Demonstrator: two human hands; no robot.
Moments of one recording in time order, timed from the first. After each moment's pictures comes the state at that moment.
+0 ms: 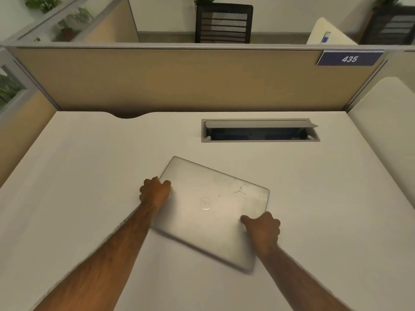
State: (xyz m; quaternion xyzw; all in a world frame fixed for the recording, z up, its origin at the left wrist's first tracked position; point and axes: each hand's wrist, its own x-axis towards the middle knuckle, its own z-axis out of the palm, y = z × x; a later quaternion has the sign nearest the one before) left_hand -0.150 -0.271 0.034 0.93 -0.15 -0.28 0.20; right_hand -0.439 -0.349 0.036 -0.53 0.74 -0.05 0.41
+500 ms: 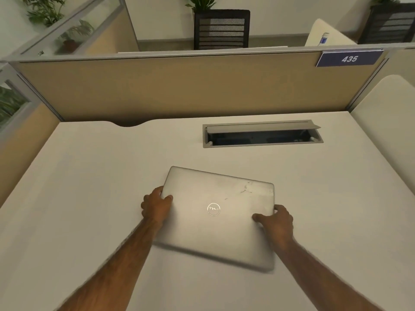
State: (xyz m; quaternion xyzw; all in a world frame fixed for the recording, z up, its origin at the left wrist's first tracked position) left_hand -0.160 -0.253 0.029 0.90 -0.13 -0.27 0.31; right_hand -0.456 -0.382 0.035 -0.53 0.70 -0.14 0.45
